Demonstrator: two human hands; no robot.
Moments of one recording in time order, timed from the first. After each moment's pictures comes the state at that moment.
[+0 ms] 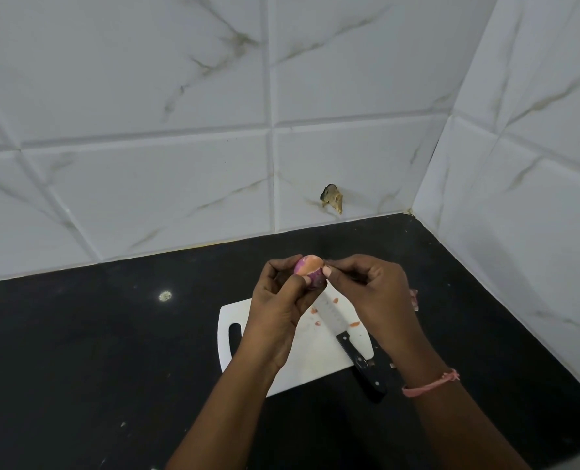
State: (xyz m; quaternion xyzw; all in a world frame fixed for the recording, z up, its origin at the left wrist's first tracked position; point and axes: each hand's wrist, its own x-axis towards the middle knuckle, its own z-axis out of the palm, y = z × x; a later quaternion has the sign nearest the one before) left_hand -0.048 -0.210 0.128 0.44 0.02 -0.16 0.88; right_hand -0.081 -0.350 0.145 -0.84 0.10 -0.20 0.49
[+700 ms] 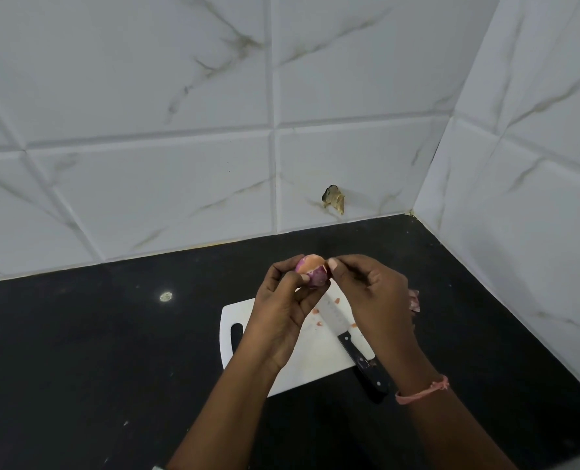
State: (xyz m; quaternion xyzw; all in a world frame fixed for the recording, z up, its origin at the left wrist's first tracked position) left_hand -0.050 -0.208 0.139 0.40 0.05 -0.20 0.89; right_hand -0.086 -0.339 0.139 -0.82 0.06 -0.30 0.48
